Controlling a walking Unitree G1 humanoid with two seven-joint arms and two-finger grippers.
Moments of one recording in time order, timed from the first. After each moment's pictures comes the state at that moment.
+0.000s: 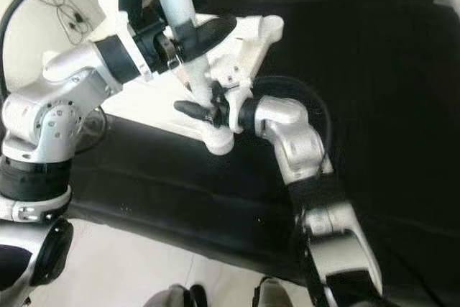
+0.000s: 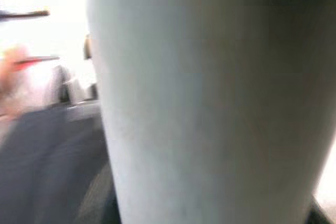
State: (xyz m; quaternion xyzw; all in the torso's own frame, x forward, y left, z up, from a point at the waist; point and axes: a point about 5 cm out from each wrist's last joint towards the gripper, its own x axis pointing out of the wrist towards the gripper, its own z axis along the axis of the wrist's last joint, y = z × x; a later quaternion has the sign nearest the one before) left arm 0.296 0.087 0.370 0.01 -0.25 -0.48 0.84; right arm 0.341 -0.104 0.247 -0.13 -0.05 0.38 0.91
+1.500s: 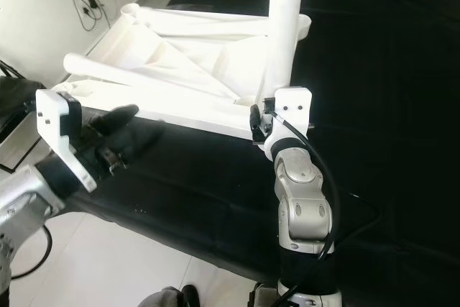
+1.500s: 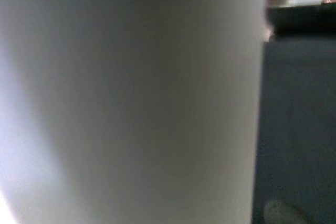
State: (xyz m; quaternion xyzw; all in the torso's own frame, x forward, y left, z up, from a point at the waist) left arm 0.225 0.143 0.243 -0.06 -0.07 -0.35 0.93; right arm 0.311 -0.156 0.205 -0.02 0.01 -0.01 1.00
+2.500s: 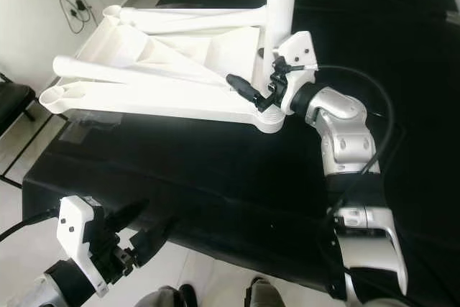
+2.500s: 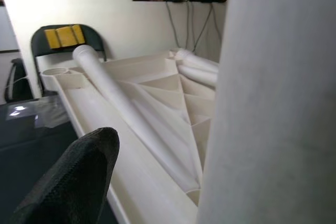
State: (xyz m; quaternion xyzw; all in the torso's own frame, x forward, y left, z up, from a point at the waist) left arm 0.156 0.123 0.170 -0.12 0.03 -0.31 0.94; right arm 0.368 -0.179 0.276 -0.12 -0.09 0.36 0.92
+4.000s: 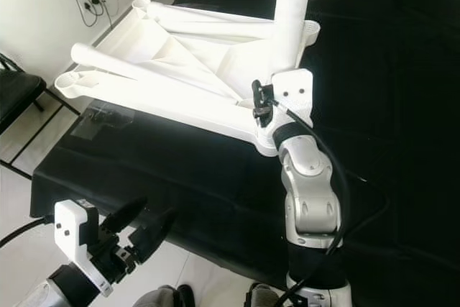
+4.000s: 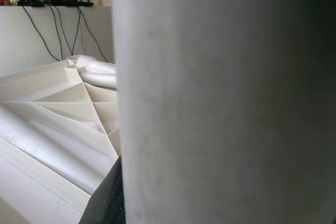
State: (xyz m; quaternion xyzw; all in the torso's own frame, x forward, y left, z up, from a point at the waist) left arm 0.155 0.122 0.168 -0.15 0.01 -0.29 0.95; right arm 0.307 -0.156 0.237 -0.07 -0.08 0.02 0.99
